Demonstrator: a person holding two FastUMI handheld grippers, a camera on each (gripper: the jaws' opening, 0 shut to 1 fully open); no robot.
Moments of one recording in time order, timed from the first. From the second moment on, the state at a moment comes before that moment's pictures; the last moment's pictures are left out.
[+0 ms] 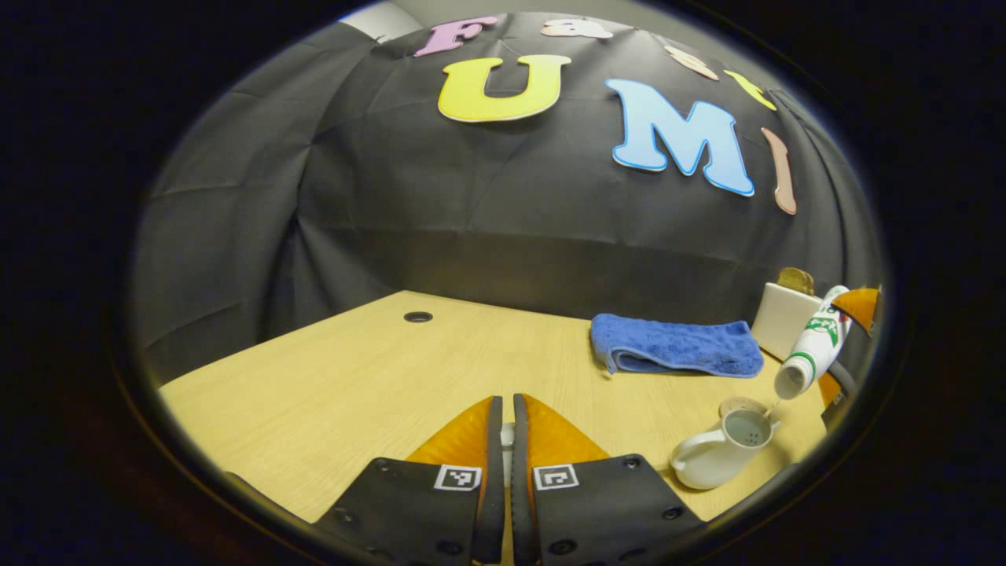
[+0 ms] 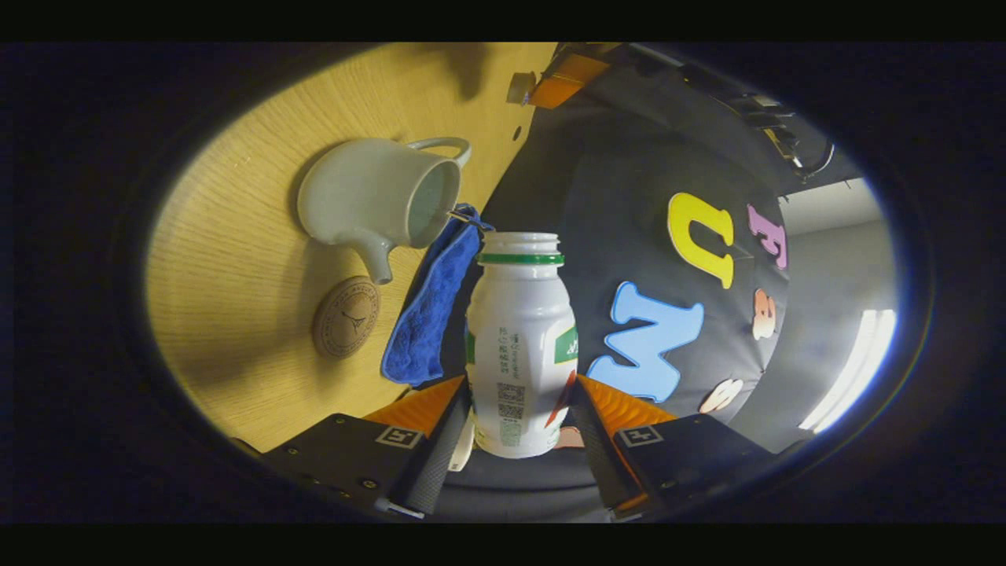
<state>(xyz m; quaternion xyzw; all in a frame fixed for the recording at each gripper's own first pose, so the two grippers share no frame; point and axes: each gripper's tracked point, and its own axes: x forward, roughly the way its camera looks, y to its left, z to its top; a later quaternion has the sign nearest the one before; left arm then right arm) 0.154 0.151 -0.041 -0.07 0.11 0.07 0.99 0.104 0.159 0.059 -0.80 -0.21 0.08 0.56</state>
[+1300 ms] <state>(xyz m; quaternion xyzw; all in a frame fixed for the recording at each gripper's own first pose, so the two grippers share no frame) 0.156 0.152 -0.045 -0.07 0.12 0.07 0.99 0.100 0.174 0.066 -0.83 -0.26 0.06 0.48</state>
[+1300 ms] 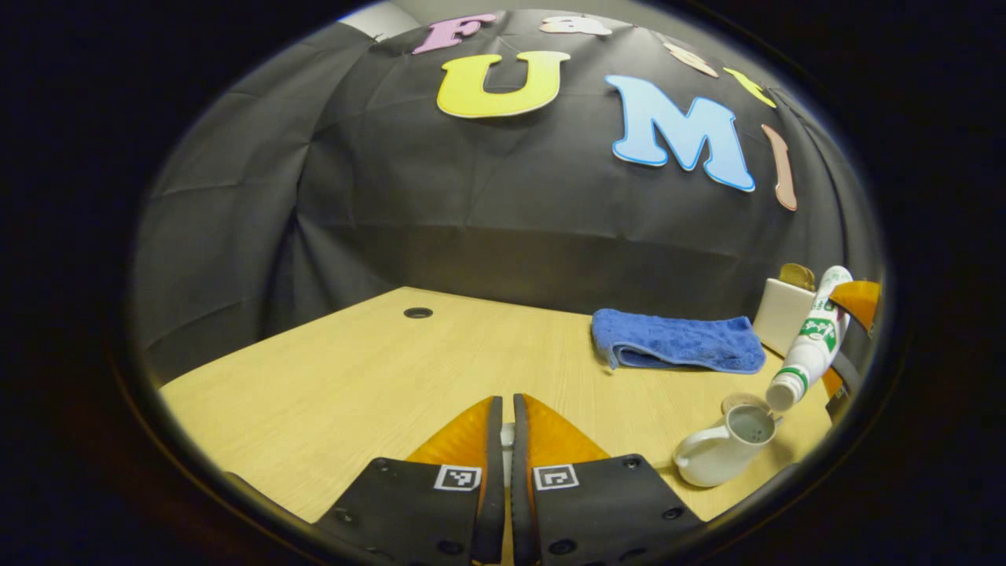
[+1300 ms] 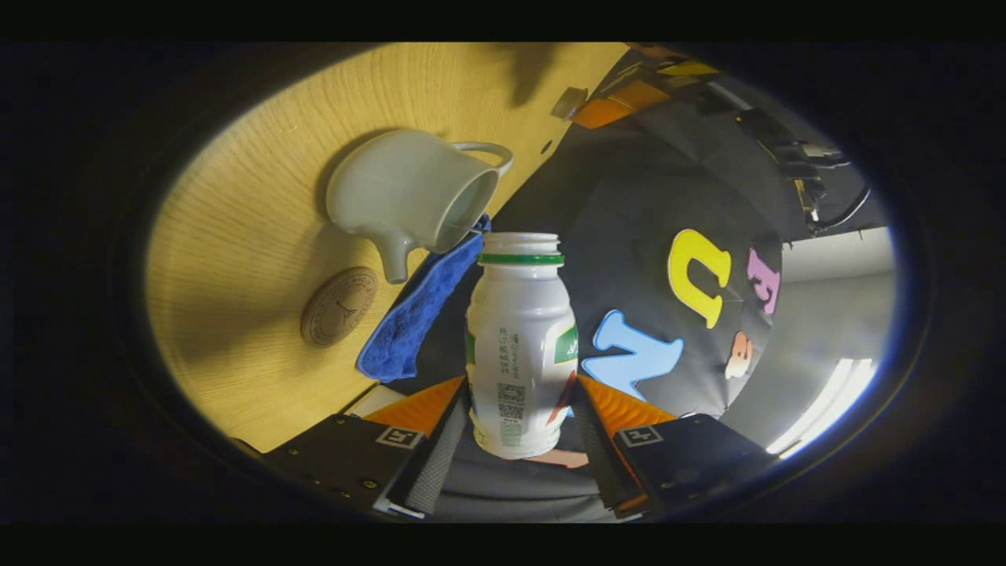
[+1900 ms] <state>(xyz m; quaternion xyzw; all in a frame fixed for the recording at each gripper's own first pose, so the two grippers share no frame) 0.156 0.151 -0.045 -0.07 0.12 0.07 0.99 0.100 0.156 0.043 -0.74 -0.18 0.11 0.63</state>
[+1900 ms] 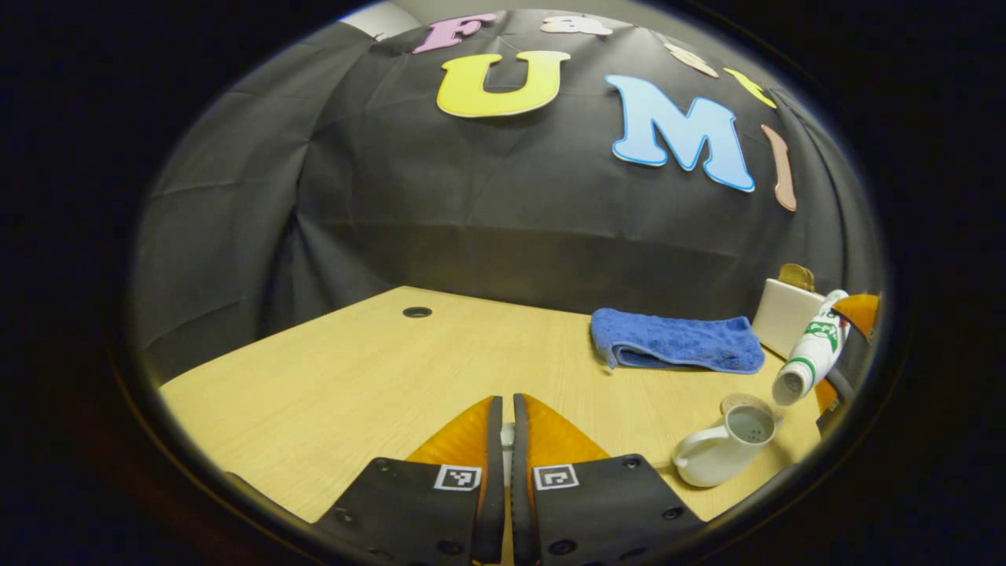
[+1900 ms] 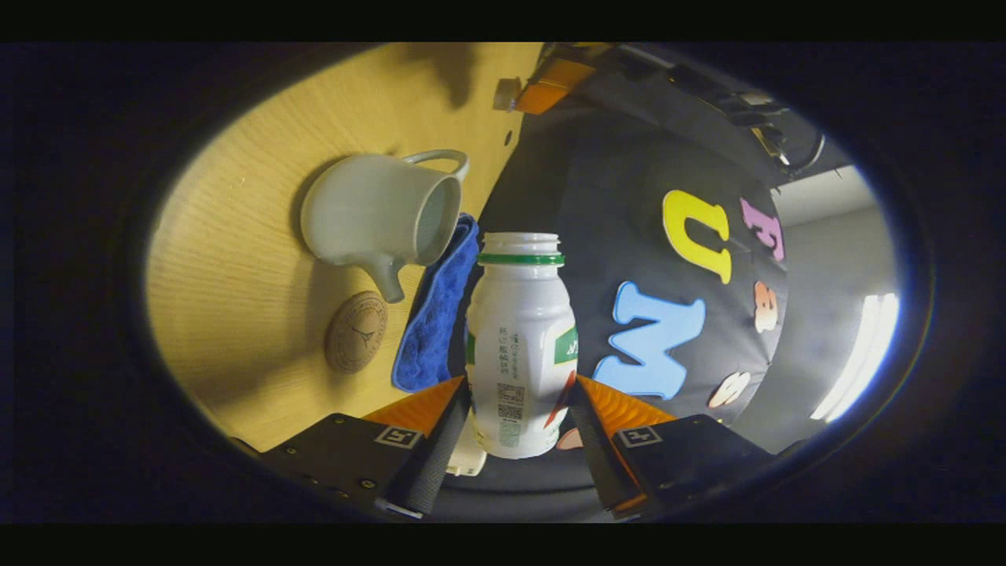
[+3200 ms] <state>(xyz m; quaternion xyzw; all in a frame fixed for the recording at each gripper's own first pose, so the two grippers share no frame) 0.156 0.082 -0.019 -0.07 0.08 -0.05 0.99 0.101 0.121 0.008 -0.23 0.00 0.15 0.96</state>
